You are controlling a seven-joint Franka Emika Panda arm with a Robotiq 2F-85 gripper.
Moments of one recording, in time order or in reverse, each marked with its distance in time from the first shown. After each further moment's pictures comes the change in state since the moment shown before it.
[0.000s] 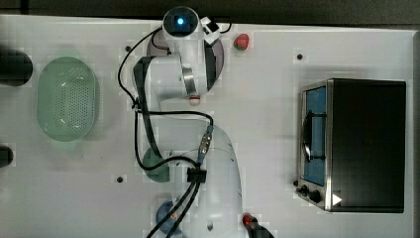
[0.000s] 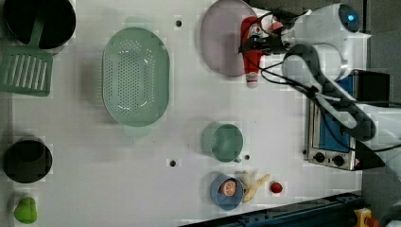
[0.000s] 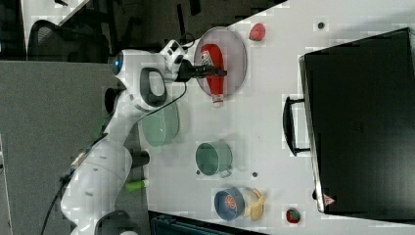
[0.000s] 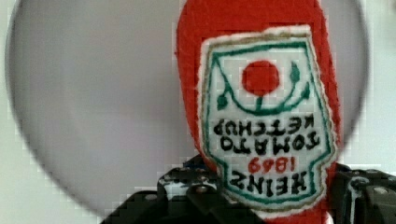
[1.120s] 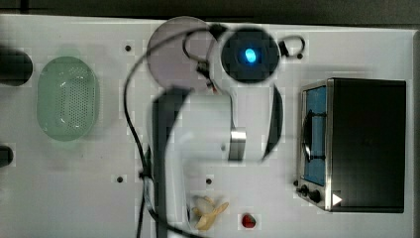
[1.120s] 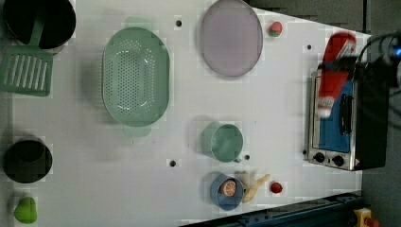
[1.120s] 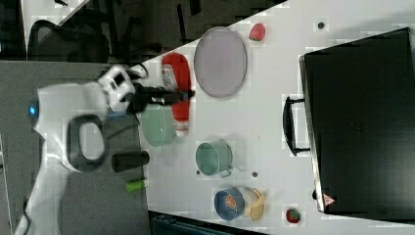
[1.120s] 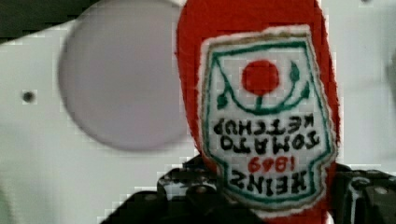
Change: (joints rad) arm -0.158 -0.687 -0.013 -0.478 0.156 -0.069 0.000
